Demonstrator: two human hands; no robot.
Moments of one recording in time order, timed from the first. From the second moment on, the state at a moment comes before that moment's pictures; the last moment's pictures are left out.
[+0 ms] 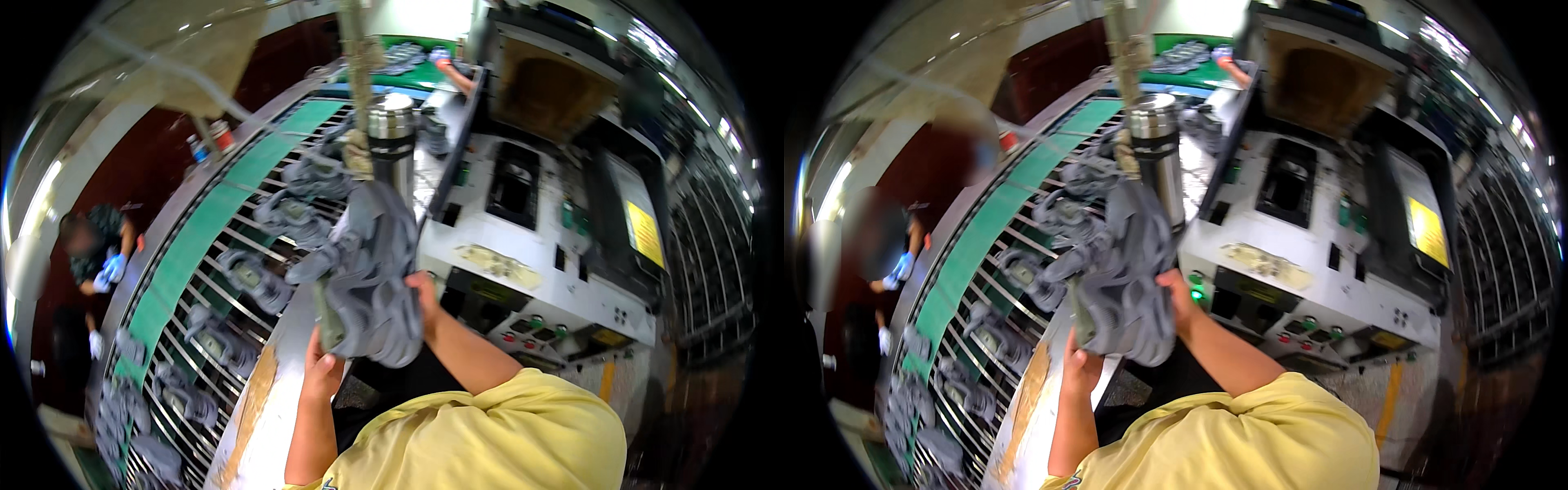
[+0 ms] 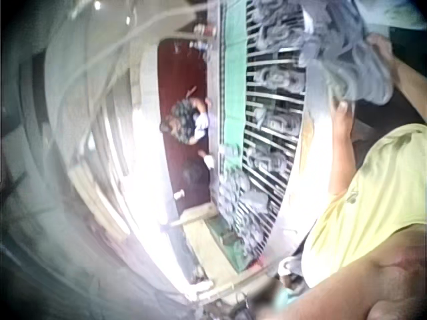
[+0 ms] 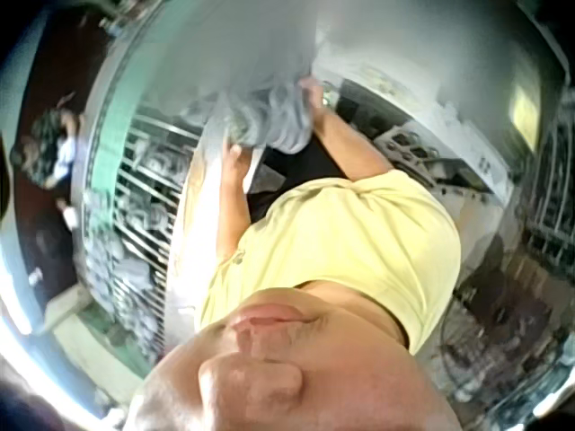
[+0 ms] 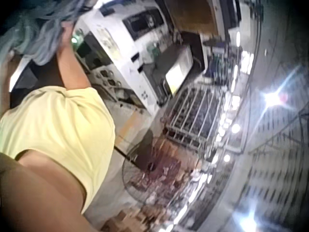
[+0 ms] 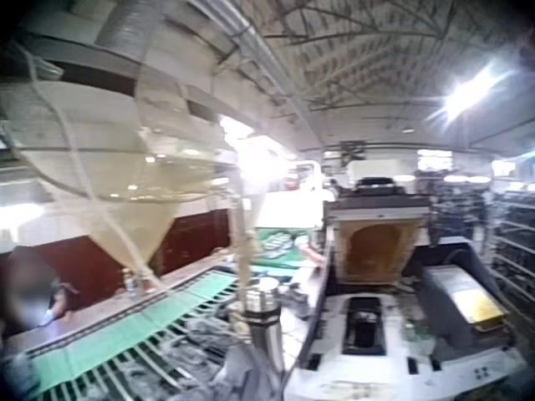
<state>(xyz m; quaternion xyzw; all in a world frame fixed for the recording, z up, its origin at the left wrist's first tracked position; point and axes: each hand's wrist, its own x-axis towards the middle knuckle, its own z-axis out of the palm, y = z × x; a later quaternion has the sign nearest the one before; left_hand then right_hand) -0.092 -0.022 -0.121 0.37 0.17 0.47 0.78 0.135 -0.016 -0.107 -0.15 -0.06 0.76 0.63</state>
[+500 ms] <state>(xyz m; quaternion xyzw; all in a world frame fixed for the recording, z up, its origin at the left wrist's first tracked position) -0.105 -0.001 -0.298 0.55 0.53 0.46 0.45 0.533 0.039 -0.009 -0.87 -0.22 0.03 0.44</state>
